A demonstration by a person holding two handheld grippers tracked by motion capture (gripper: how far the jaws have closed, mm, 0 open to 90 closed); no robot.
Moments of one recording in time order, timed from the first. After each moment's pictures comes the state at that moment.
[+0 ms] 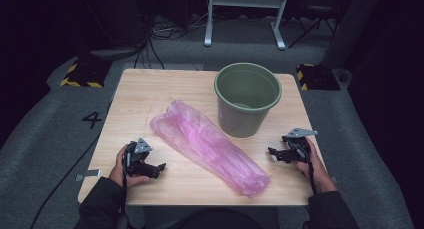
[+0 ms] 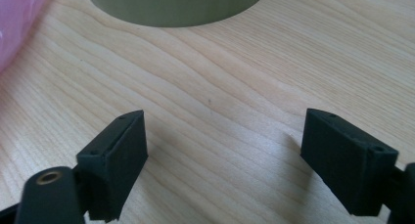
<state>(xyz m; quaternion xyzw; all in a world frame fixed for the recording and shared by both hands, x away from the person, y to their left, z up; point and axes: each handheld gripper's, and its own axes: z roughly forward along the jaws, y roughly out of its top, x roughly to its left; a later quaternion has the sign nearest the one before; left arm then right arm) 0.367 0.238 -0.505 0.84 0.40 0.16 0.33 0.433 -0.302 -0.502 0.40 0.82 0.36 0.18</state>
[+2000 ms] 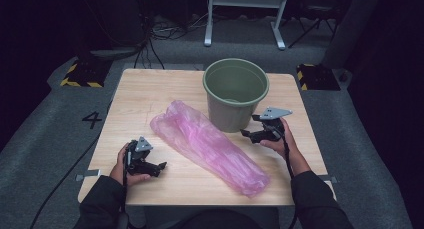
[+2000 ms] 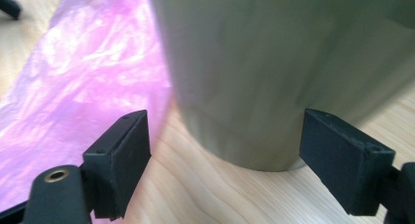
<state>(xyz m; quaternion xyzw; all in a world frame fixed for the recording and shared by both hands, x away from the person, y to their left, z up) 0.373 0.237 -0.505 0.84 0.40 0.16 0.33 0.472 -0.208 -0.454 0.27 0.83 0.45 0.17</state>
